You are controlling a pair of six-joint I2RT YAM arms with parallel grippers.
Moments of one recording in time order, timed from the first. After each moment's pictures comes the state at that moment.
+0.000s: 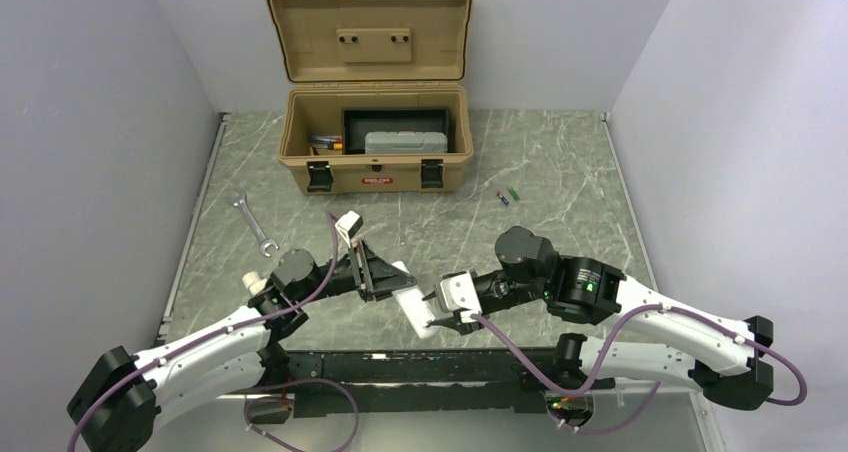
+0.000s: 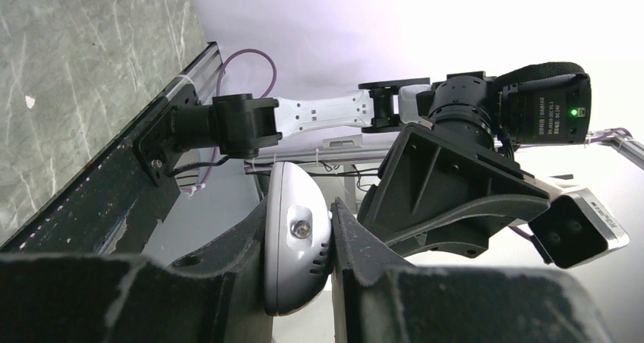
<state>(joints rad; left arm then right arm) -0.79 0.82 0.28 0.61 0.53 -1.49 1.16 0.88 0.96 -0.52 -0.52 -0.58</state>
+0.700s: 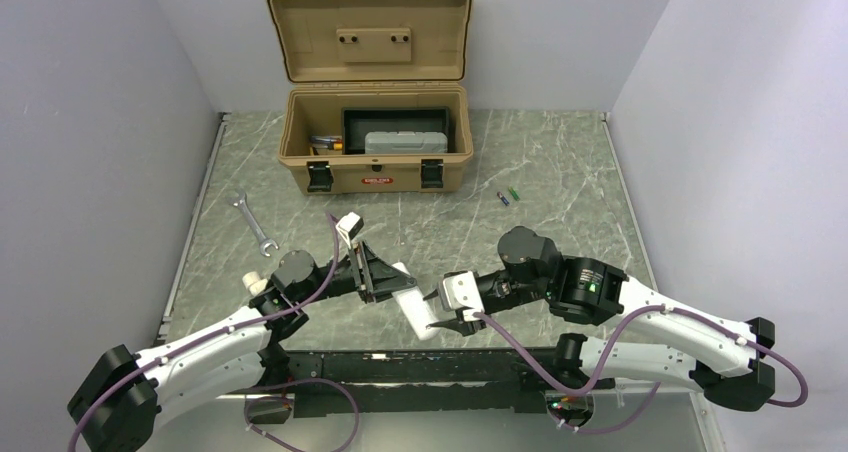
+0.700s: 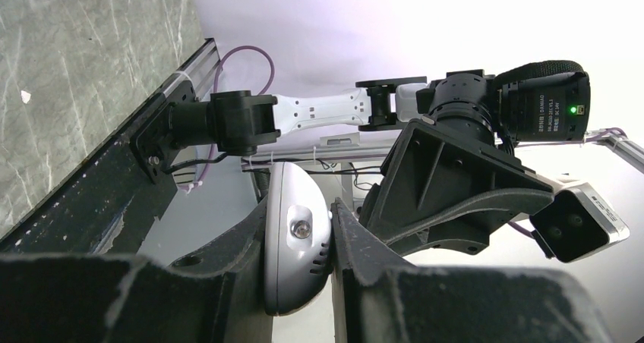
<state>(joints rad) -0.79 0.82 0.27 0.63 0.53 -1.51 1.16 0.86 0.96 -0.52 -0.53 -0.56</state>
